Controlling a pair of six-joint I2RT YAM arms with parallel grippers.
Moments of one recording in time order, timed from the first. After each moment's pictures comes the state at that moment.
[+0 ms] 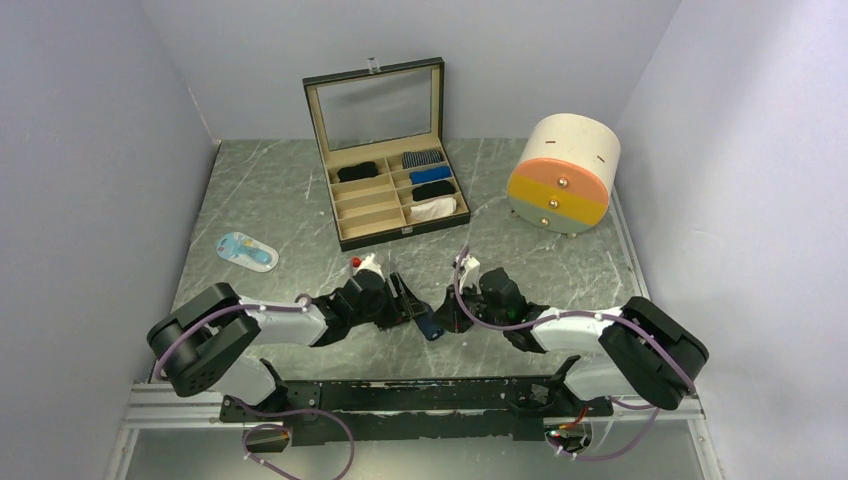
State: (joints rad) left arm -0.87 1.44 0.42 0.39 0.04 -1.17; right arm 0.78 1.32 0.29 0.52 -0.33 0.47
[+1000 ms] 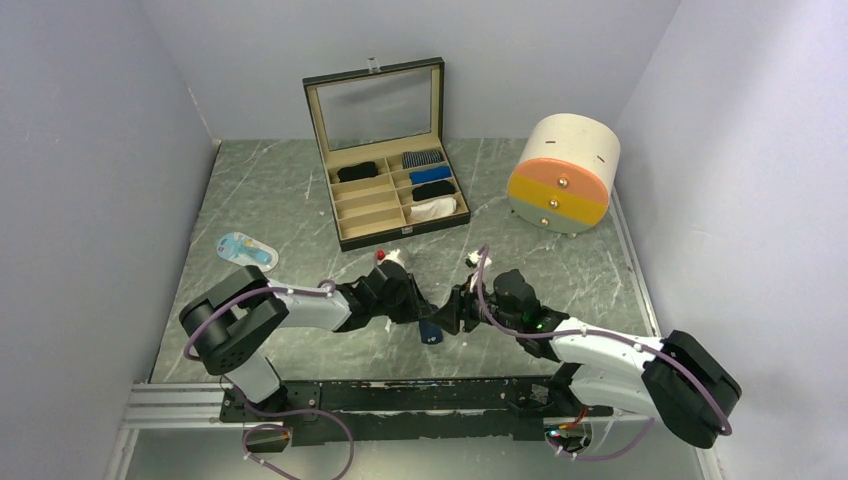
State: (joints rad) left arm -0.91 1.61 0.60 0.29 0.07 -1.08; right arm 0.78 1.08 0.26 0.44 -0.34 0.53
